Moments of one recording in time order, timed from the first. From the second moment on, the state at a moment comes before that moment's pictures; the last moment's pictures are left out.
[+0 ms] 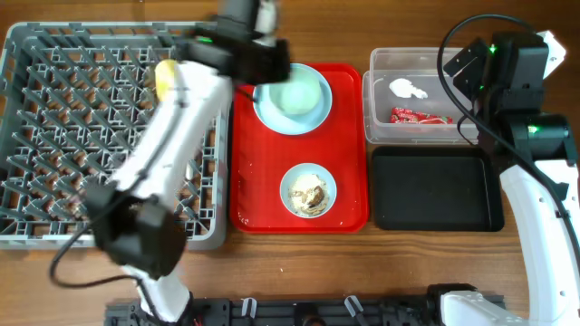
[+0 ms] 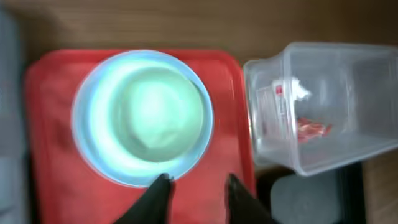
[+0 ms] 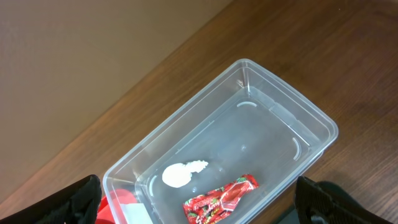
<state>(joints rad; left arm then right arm) -0.40 1.90 1.83 -0.90 0.22 -0.41 0.03 1.32 1.33 -0.70 0.37 0.67</state>
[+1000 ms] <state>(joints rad) -0.65 2.29 1.83 -0.64 -0.26 -0.41 0.03 1.32 1.33 -0.71 0.37 0.67</state>
